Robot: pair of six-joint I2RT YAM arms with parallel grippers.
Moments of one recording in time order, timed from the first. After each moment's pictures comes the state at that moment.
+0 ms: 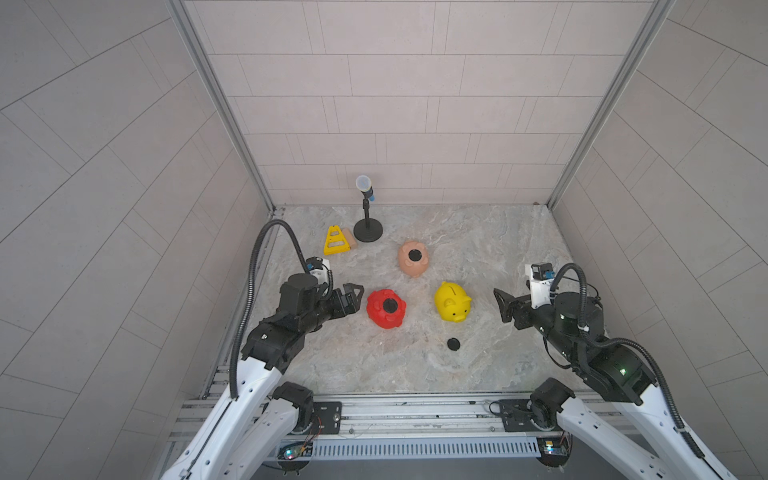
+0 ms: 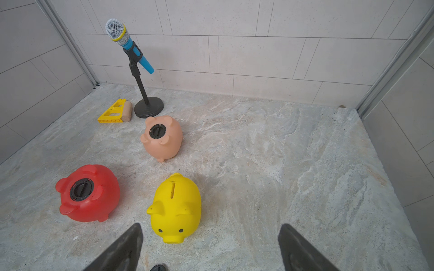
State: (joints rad) left arm -0.33 0.67 0.72 -0.63 0.17 -0.58; right arm 0.53 0.53 0.78 -0.66 0.26 0.19
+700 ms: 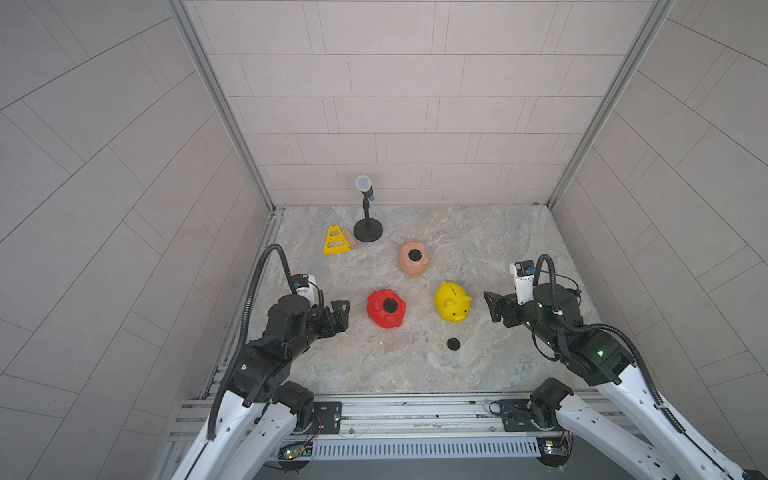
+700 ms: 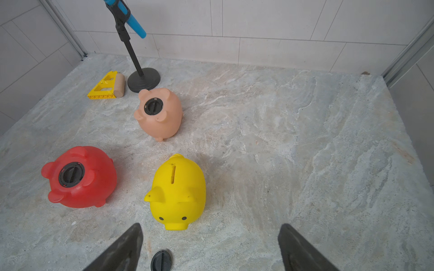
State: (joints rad) left arm -0.41 0.52 0.72 -0.80 -0.02 -0.58; right arm 0.52 0.65 0.76 -0.67 0.22 0.24
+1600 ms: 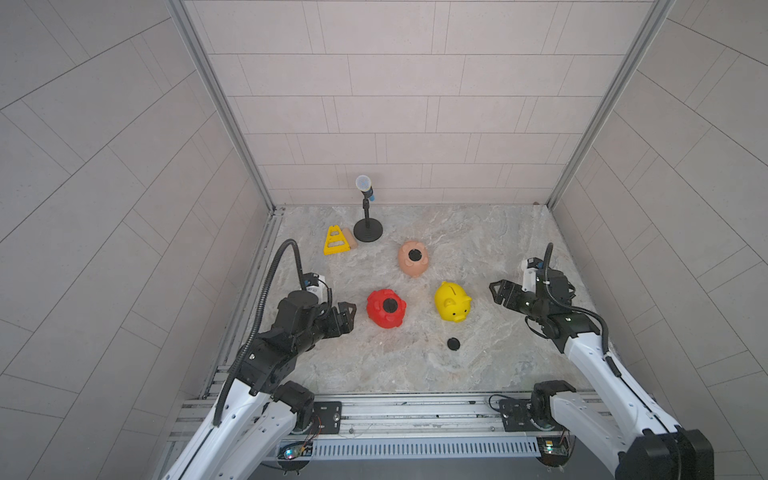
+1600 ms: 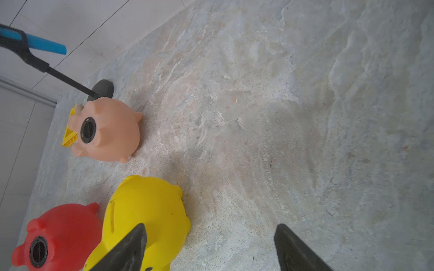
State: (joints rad) left arm -0.44 0.60 0.72 -0.80 0.03 -0.57; right arm 0.01 0.92 0.53 -0.30 -0.23 0.48
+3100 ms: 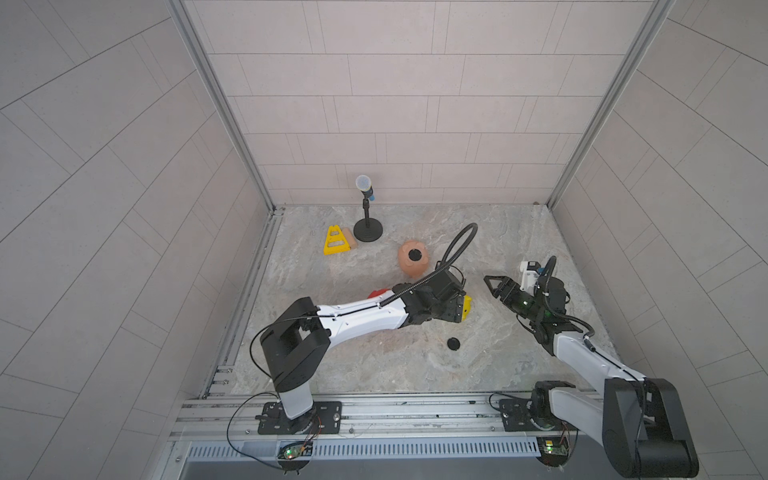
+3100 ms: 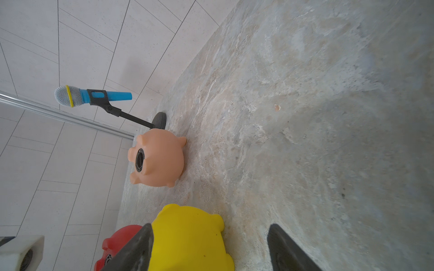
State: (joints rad) left arm -1.03 1.76 1.25 -0.38 -0.13 -0.69; right arm -0.05 1.10 0.34 0.31 -0.49 0.74
